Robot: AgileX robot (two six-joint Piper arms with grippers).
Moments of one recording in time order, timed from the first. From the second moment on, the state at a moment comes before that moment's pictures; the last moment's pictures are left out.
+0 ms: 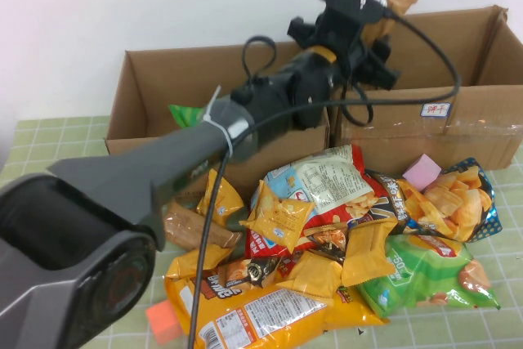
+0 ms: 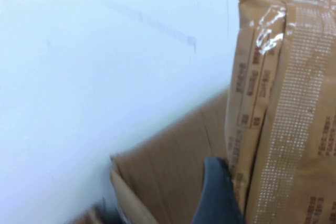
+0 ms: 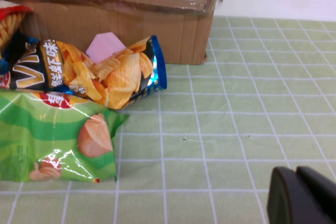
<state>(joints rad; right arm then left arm) 0.02 -0.01 0.02 -0.13 0.42 0.05 -0.63 2.30 -1.96 -0.46 -0.13 0.53</state>
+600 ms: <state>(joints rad) 0.02 -0.01 0.02 -0.13 0.42 0.05 -0.63 2.13 -1.96 -0.34 0.23 0.57</state>
